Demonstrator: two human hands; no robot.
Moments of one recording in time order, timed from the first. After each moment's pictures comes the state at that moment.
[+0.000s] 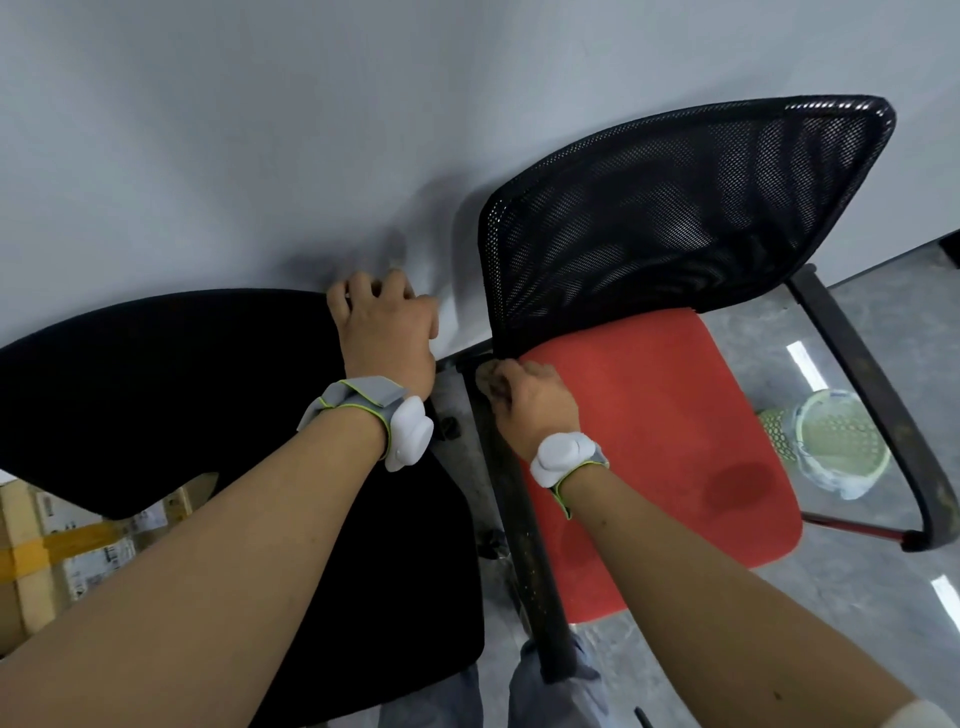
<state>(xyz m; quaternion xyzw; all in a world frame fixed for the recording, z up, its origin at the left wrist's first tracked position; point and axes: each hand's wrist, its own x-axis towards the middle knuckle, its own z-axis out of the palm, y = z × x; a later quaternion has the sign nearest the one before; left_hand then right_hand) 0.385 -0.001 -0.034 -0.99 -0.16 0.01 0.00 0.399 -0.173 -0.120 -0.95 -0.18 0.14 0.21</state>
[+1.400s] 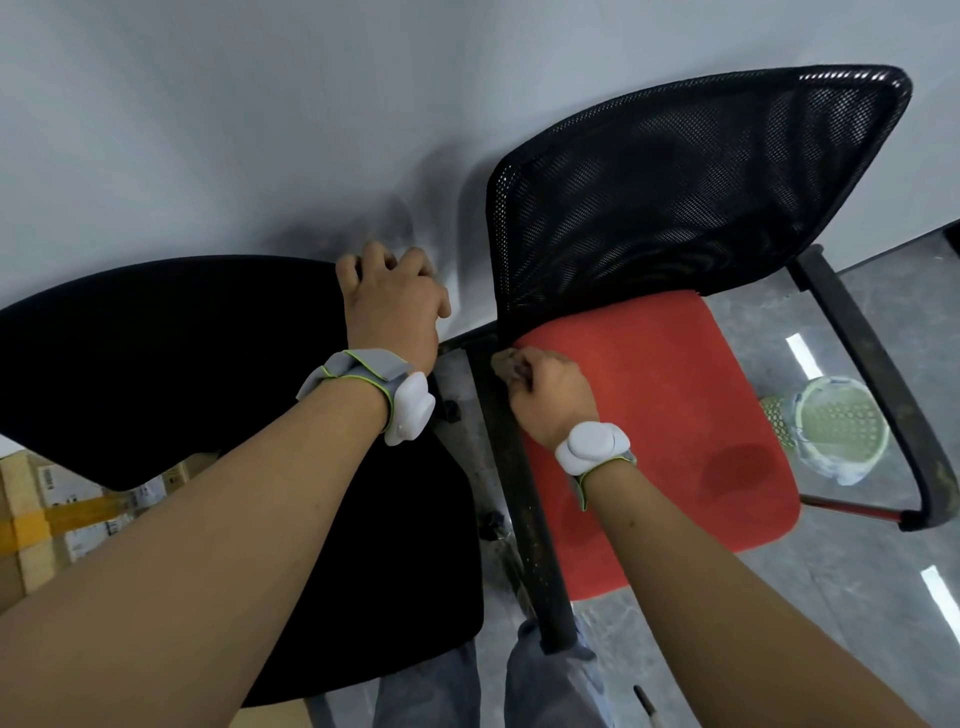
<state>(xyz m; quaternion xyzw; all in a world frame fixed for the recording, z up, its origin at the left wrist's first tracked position) 0.380 0.000 -0.029 -0.99 -0.13 0.03 0.03 0.393 -0.189 -0.113 -0.94 -0.16 0.17 0.27</state>
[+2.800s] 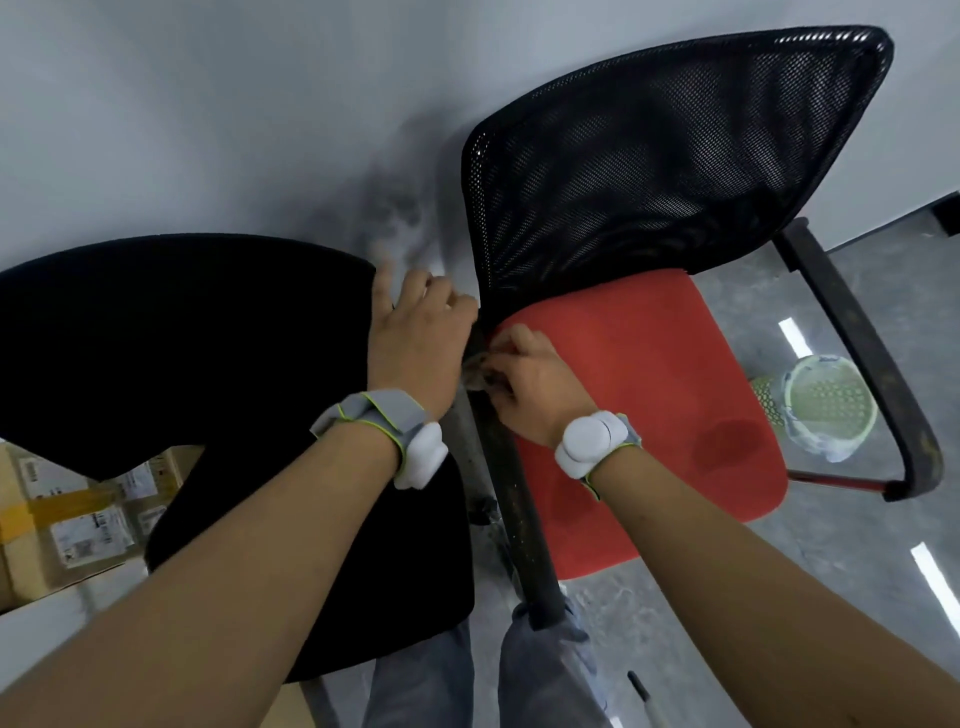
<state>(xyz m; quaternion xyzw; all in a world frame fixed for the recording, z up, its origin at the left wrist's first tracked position) 0.350 -0.052 -0.046 -1.00 -0.05 0.00 0.01 0.385 -0.210 -0.102 -0.89 -0.35 0.18 0.24</state>
